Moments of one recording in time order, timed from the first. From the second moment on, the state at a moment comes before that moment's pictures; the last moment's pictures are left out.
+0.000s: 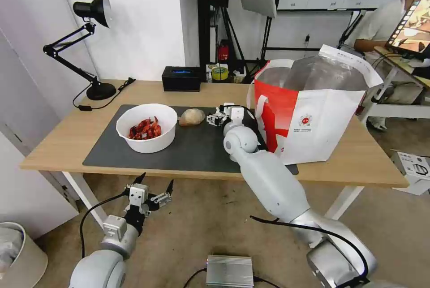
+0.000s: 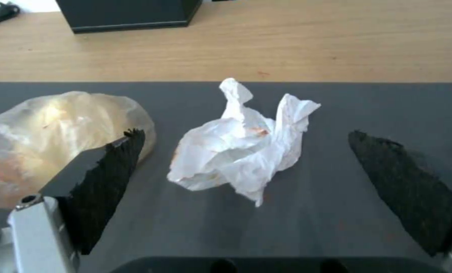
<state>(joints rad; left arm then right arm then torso) 1.57 -1.25 -0.52 -2.10 -0.19 0.15 0.07 -0.40 1.48 -0.08 1.20 0.67 -0.45 0.46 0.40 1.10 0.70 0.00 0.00</state>
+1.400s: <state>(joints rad) 1.58 -1.27 -0.51 -2.10 -0.16 0.15 0.08 -0.23 1.47 -0.19 1.05 0.64 -0.60 0.36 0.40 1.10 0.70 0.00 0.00</state>
